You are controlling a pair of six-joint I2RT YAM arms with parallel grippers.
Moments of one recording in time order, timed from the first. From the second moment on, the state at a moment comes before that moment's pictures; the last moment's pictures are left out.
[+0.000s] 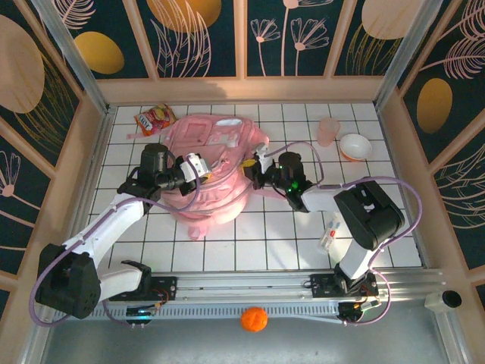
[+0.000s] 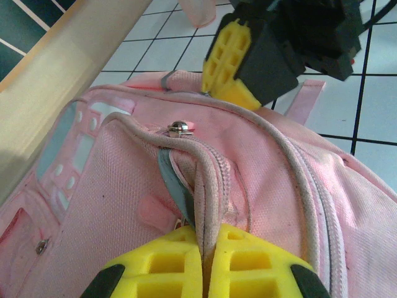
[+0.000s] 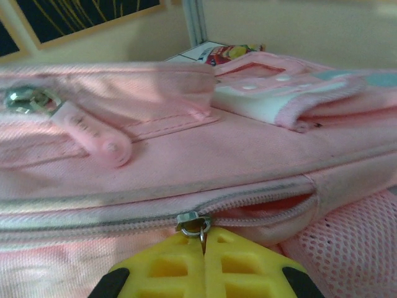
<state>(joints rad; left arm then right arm) -0.33 1.20 0.77 -0.15 0.57 0.72 0.58 1.71 0.72 0.74 -0.40 0.06</state>
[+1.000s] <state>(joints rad) -0.34 1.20 0.78 -0.22 0.49 0.81 0.54 1.71 1.07 -0.05 -0.52 0.10</state>
